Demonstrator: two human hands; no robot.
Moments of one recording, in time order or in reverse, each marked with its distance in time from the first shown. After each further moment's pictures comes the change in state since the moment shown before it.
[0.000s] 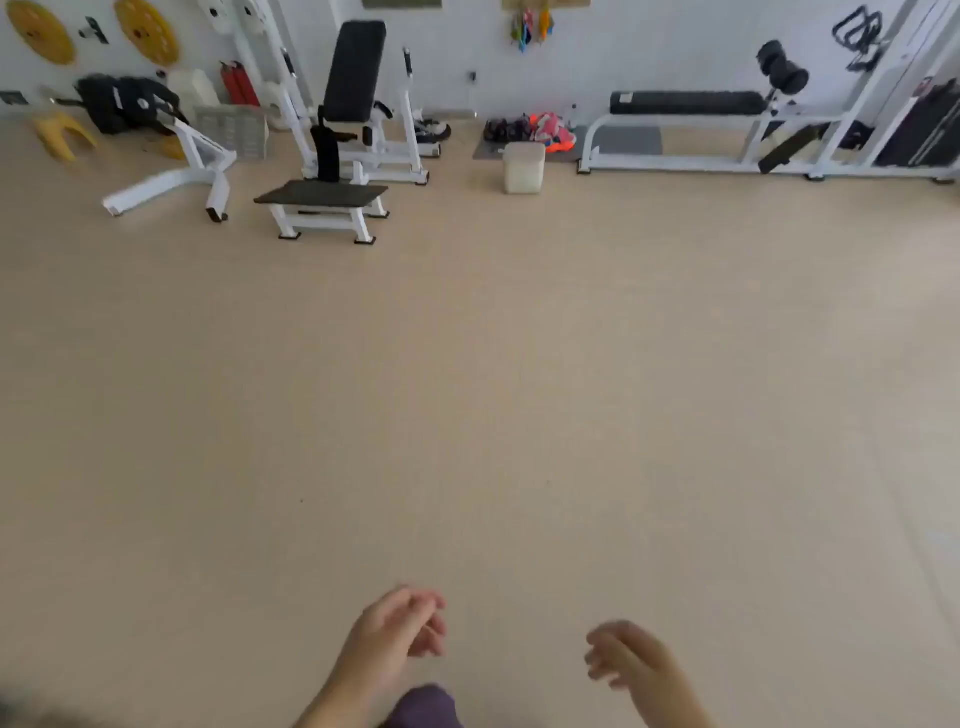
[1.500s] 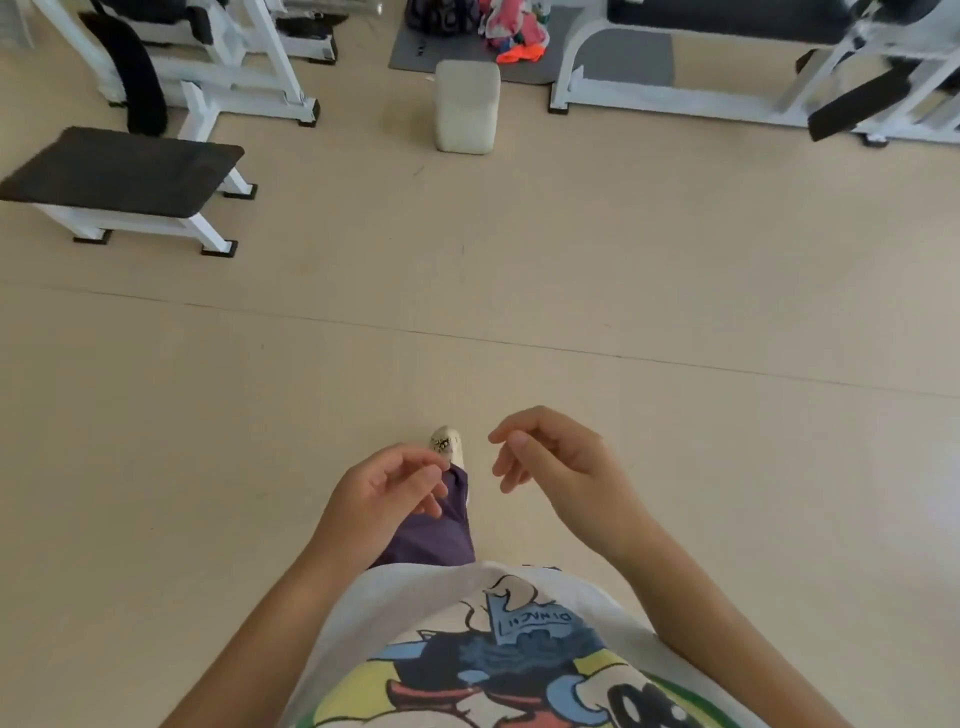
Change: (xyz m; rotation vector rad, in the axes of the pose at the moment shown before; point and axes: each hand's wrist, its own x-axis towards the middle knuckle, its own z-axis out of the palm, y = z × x) left_hand 0.851 0.655 0.158 0.130 -0.182 0.215; right_hand 0.906 -0.637 -0.100 -0.073 -0.197 -0.322
